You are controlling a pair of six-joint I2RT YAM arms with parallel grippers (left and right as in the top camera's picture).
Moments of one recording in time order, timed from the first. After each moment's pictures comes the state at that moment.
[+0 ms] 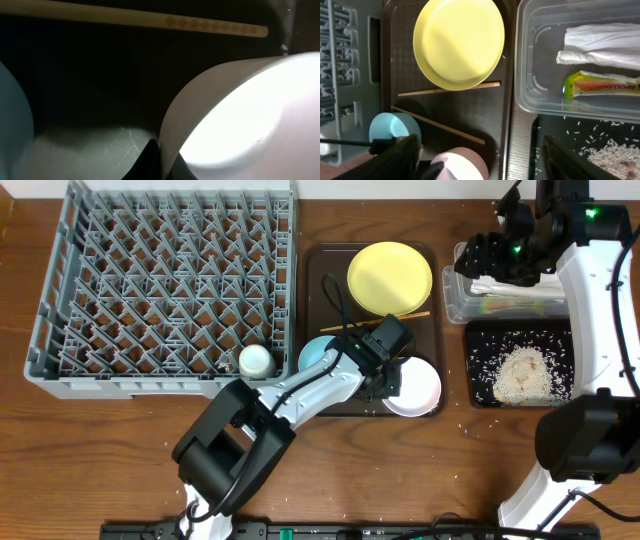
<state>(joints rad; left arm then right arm) -0.79 1.97 1.30 -0.55 0.15 -0.71 -0.03 1.94 1.97 -1.23 -0.34 0.08</state>
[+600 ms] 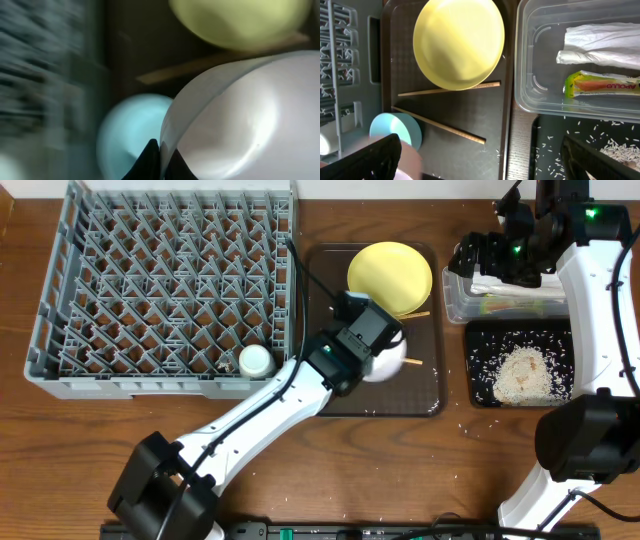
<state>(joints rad) -0.78 1.68 1.30 -0.70 -0.43 -0.55 -0.03 1.94 1.97 -1.23 -0.34 0.08</state>
